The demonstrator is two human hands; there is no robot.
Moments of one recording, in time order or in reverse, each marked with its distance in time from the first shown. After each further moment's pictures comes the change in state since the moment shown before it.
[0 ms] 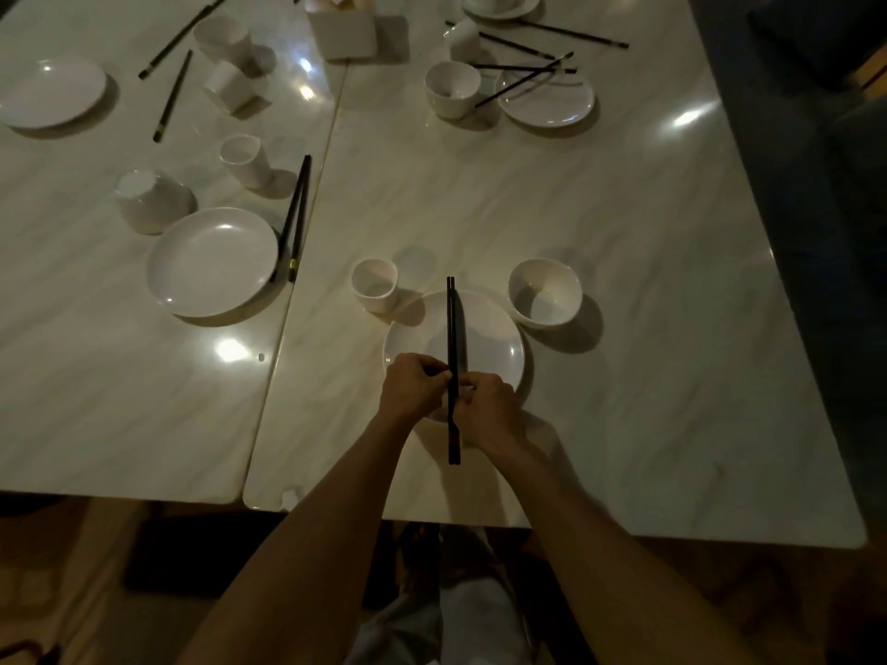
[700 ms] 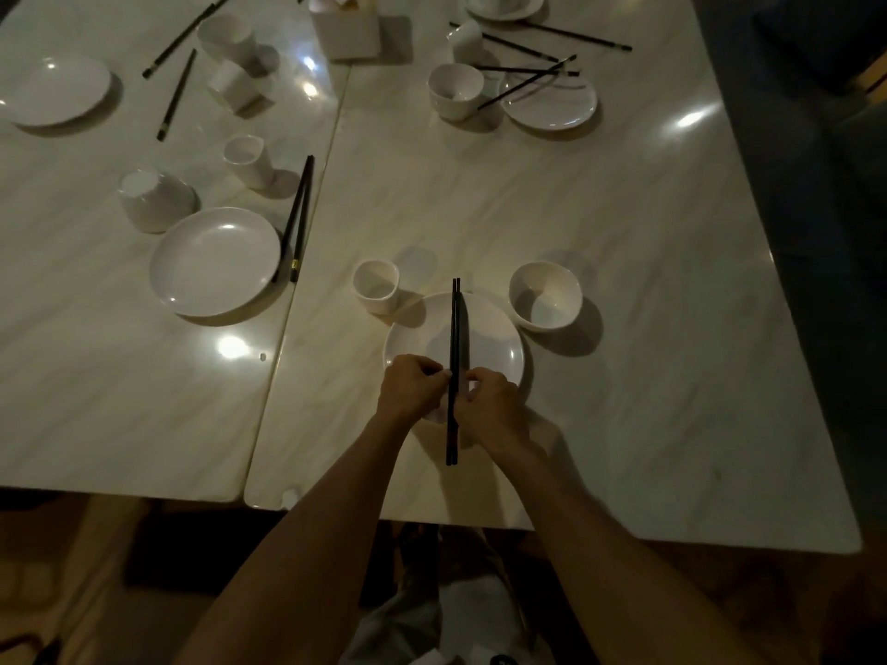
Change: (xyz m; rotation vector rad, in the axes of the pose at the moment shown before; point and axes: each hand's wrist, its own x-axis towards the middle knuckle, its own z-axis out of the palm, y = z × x) left_hand 0.000 0.001 -0.002 0.021 0.016 -0.032; right_hand 0.004 -0.001 -0.004 0.022 0.024 0.029
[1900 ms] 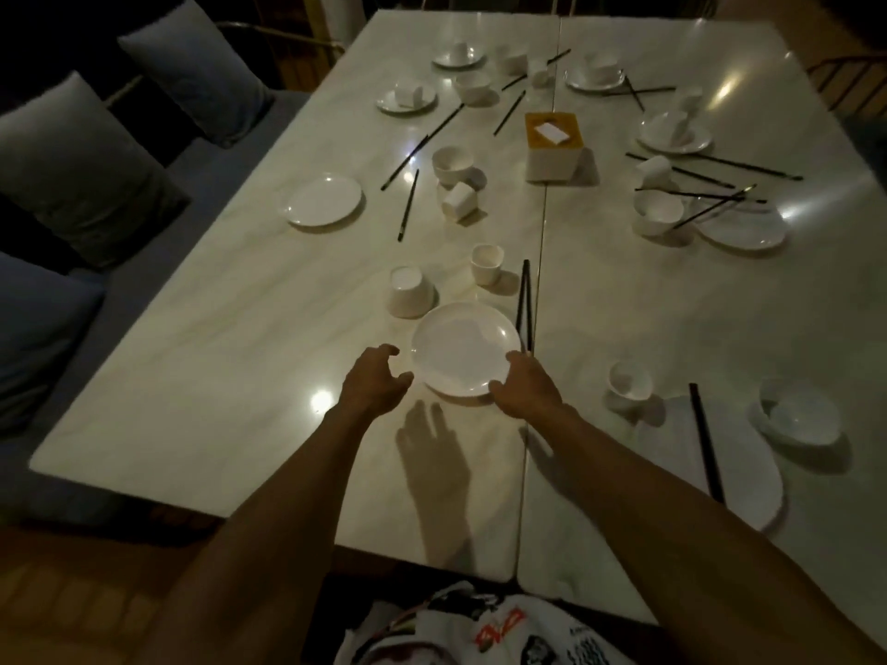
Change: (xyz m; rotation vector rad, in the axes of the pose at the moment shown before) left_hand 0.061 -0.144 -0.408 0.310 0.237 0.056; right_hand 0.050 -0.269 0.209 -0.394 -0.059 -0.151
